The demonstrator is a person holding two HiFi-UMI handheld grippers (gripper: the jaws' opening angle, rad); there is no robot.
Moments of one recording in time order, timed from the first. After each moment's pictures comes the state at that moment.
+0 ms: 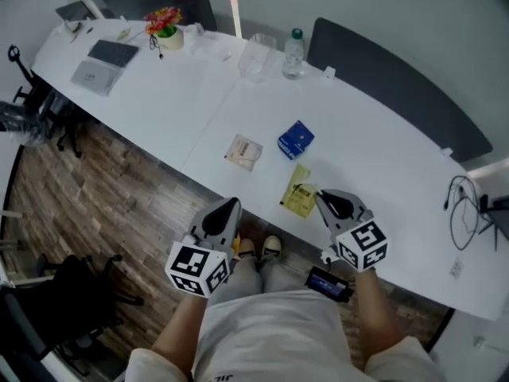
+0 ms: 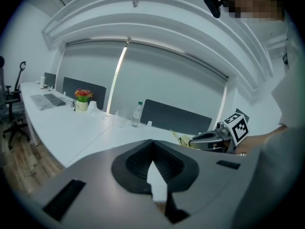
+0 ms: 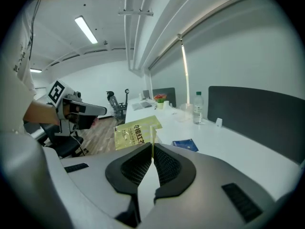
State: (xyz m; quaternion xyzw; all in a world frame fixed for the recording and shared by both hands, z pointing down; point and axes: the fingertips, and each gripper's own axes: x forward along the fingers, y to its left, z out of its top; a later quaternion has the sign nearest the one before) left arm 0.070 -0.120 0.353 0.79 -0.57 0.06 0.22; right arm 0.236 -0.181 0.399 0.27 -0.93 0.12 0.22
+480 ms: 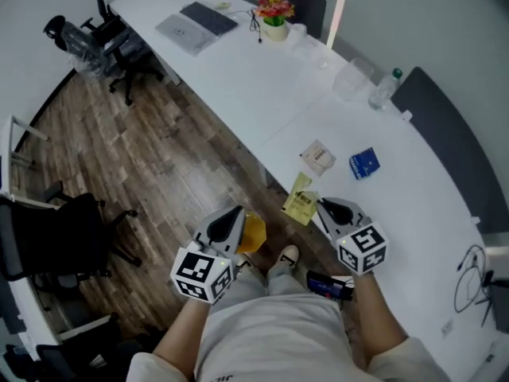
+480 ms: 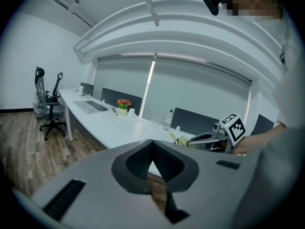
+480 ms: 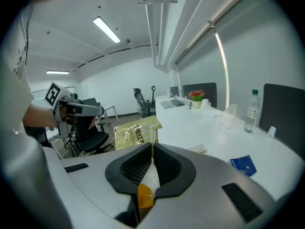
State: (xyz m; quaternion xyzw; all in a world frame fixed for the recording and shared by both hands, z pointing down) left arm -0.056 0.000 0.346 0.68 -0.70 0.03 0.21; right arm 0.075 -0.116 0.405 0.11 -0.96 0.11 0.23
